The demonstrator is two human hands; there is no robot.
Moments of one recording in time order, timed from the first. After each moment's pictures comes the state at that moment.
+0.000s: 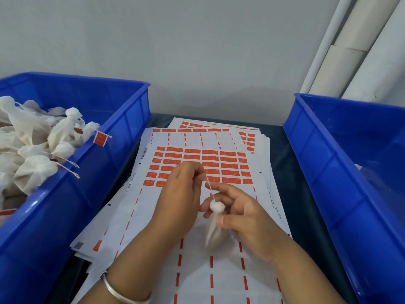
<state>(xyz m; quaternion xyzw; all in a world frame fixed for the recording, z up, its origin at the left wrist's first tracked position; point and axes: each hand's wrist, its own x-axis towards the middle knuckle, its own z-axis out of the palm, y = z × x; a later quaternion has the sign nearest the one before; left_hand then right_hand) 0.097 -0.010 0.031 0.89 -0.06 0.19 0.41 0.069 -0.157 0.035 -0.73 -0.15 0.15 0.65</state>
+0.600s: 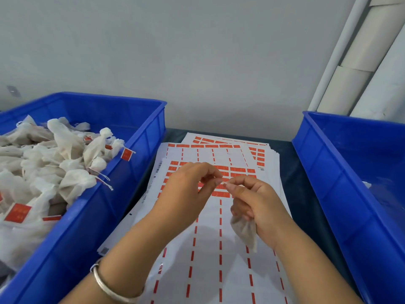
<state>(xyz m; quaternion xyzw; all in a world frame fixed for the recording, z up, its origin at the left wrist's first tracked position) 0.096 0.015 0.088 0.90 -0.15 0.15 0.37 0.086 -0.138 0.079 -0.69 -0.03 0.07 0.72</state>
